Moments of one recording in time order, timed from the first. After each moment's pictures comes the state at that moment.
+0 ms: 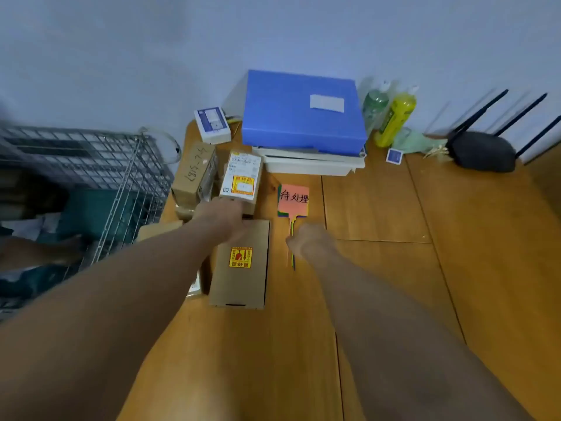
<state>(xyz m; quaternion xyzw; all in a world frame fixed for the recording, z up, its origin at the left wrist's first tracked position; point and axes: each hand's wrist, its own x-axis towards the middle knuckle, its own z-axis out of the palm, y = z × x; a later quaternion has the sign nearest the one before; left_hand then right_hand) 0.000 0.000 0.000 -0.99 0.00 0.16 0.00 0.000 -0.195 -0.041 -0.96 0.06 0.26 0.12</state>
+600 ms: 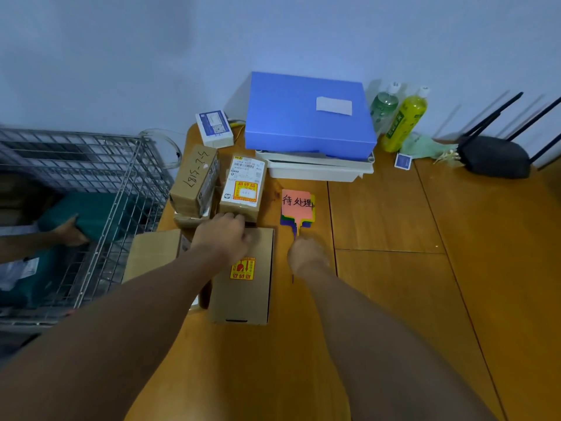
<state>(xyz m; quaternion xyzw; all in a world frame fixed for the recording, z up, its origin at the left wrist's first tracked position) -0.016 0.007 -0.038 -1.00 0.02 0.05 -0.07 0.002 -0.179 -0.093 -0.96 0.06 0.24 0.13</state>
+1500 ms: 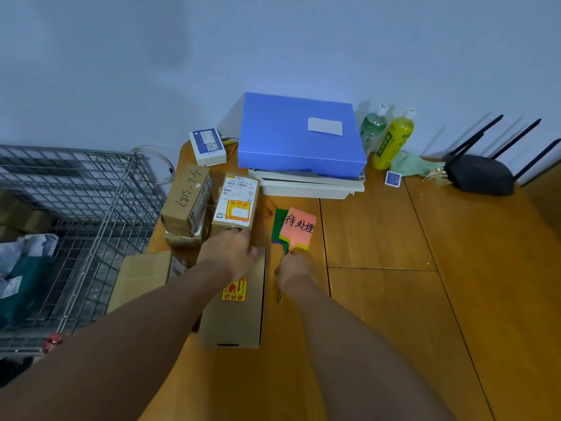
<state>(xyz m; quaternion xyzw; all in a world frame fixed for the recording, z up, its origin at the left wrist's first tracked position) -0.008 -0.017 -0.022 -0.99 0.02 0.07 -0.11 0.014 -0.167 -0.103 -0.97 0.04 0.25 0.07</state>
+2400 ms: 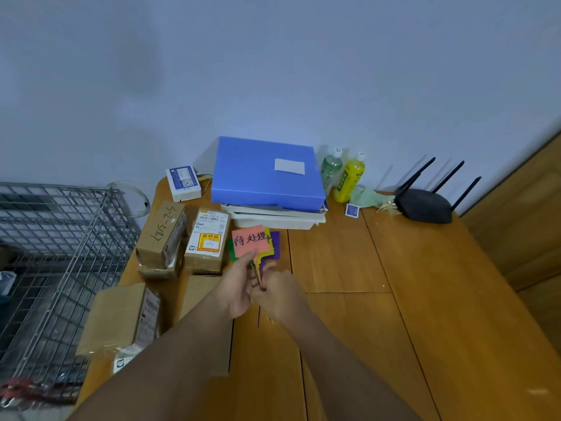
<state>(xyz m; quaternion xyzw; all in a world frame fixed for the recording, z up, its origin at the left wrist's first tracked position) -0.007 -0.094 -0.006 -0.40 -0.25 0.22 -0.85 -0.025 -0.206 0.006 -0.96 -0.09 0.10 0.23</state>
